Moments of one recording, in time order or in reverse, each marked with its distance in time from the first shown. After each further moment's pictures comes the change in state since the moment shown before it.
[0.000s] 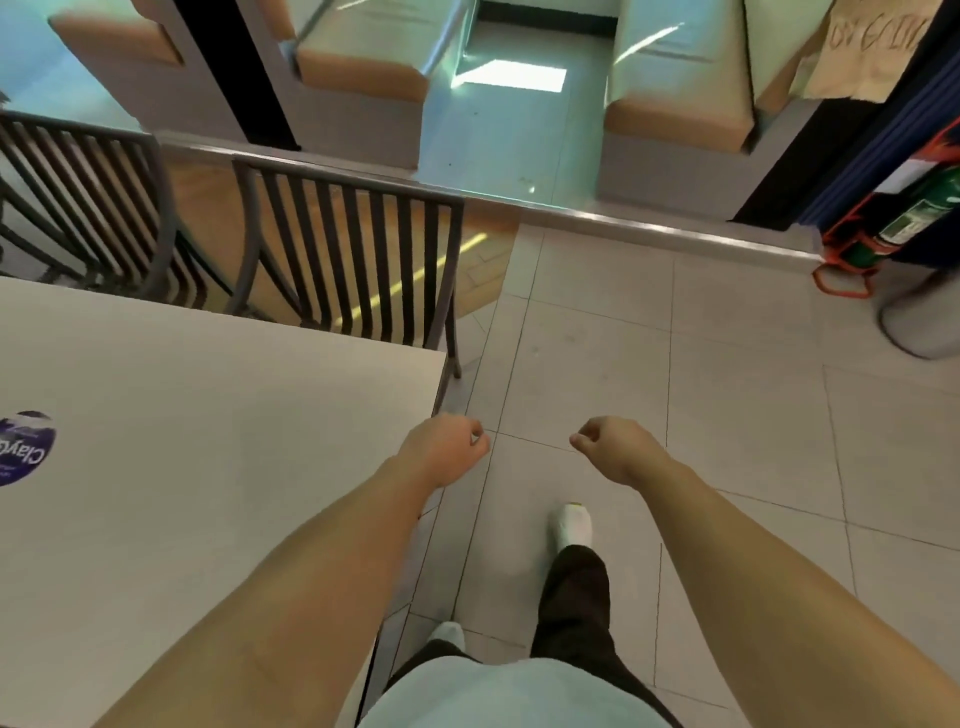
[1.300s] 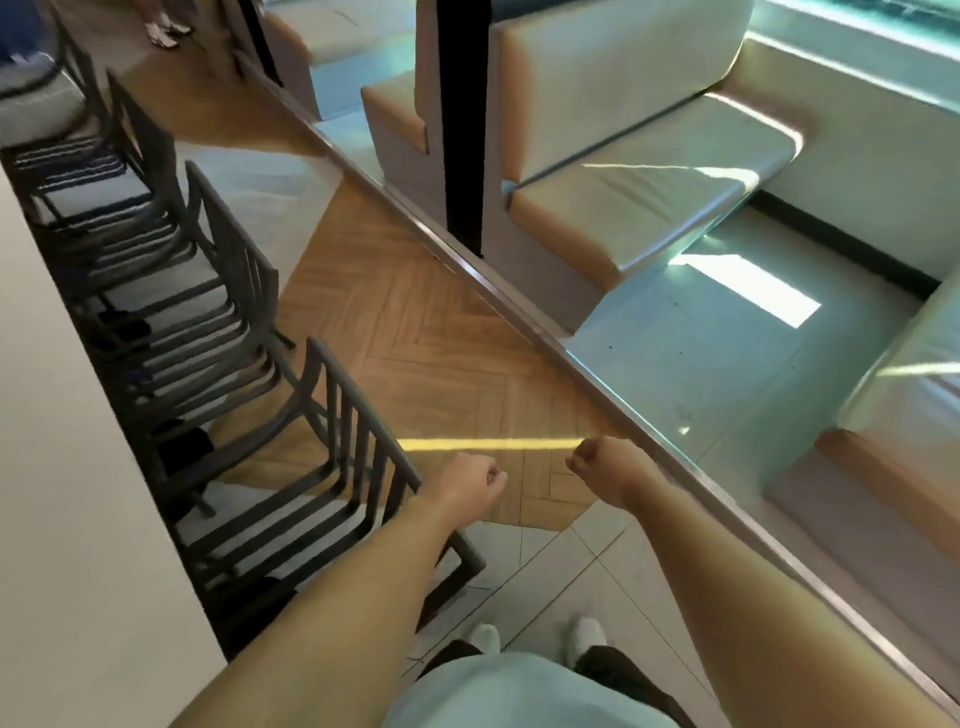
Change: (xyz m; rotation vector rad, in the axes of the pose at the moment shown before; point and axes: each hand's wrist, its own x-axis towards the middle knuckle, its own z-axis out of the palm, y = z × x) left_hand 0.468 -0.039 -0.336 -0.404 0.289 -0.497; right_hand 0.551 -0.317 -0.390 -0.463 -0.087 -0.629
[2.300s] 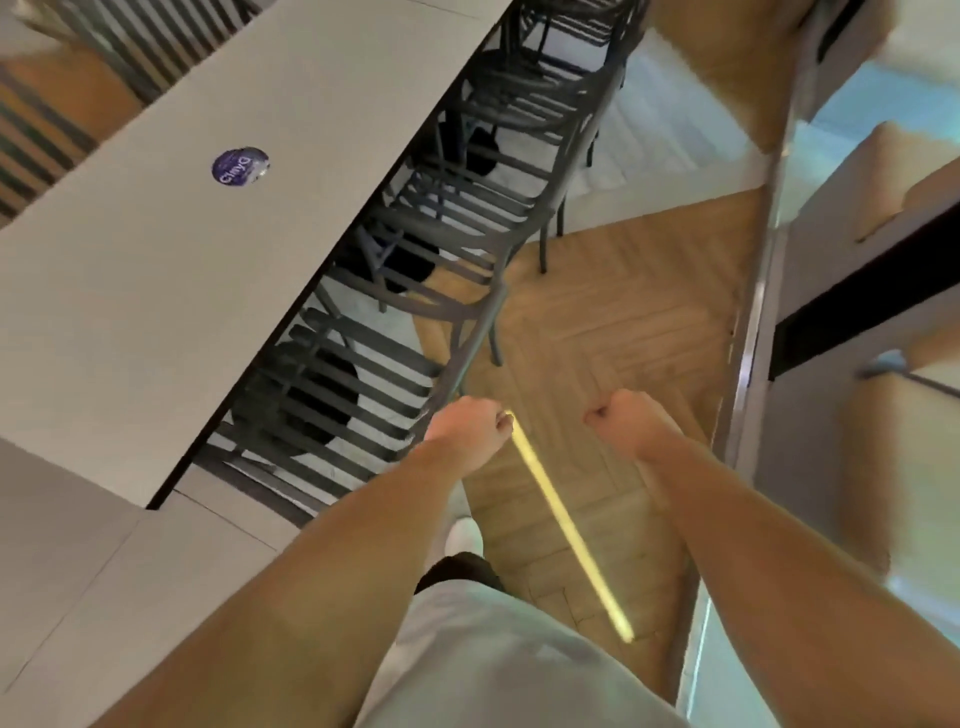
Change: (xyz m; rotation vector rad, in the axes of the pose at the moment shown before) left_hand 0.125 -0.027 -0.058 -0.422 0.531 -0.904; right_hand 0.302 -0.185 -0.100 -0.572 -0.381 -0.796
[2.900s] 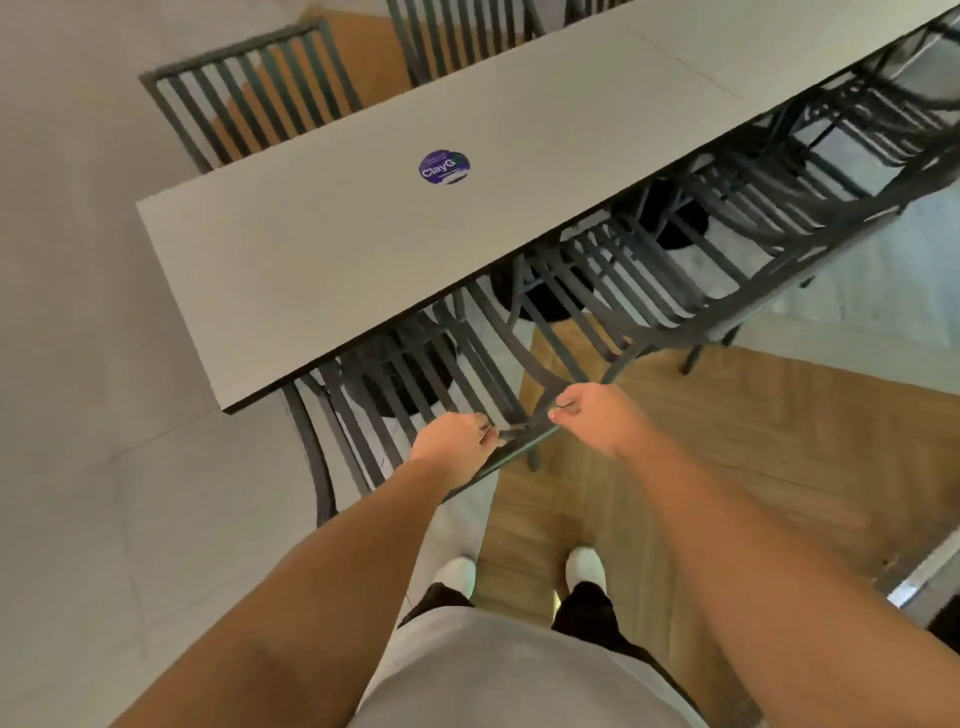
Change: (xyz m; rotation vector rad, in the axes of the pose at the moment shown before) left_hand 0.030 -0.042 -0.048 -0.253 0.249 -0.459; right_hand 0.145 -0.148 -0.075 -0.185 -0.178 -0.567
